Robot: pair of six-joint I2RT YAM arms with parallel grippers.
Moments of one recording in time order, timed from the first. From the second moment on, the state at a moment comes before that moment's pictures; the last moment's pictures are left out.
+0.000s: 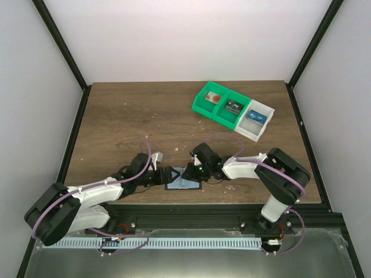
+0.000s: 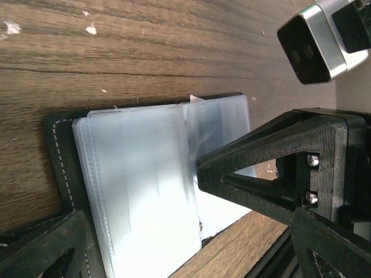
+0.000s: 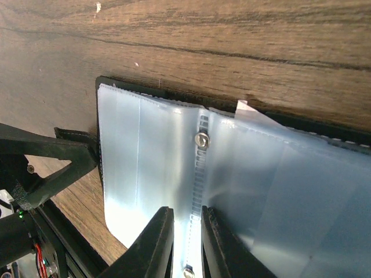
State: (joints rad) left arm -0.71 1.19 0.31 0.18 0.35 -0.85; right arm 0.84 1.66 0.70 0.05 -0.40 0.90
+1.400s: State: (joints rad) left arm -0.65 1.22 0.22 0.35 0.47 -0.93; right arm 0.84 1.70 0.71 0.09 -0.42 0.91
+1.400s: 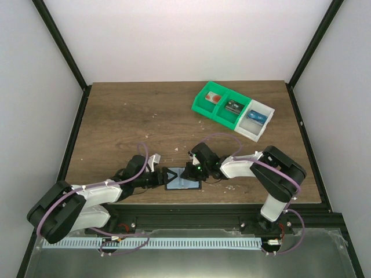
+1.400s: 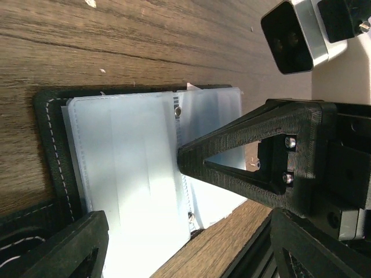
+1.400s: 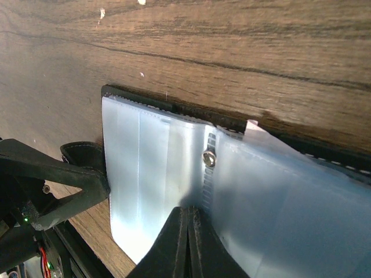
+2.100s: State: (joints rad) left arm -0.65 1.22 0.26 0.27 0.44 -0.91; right arm 0.84 1.70 0.71 0.09 -0.42 0.91
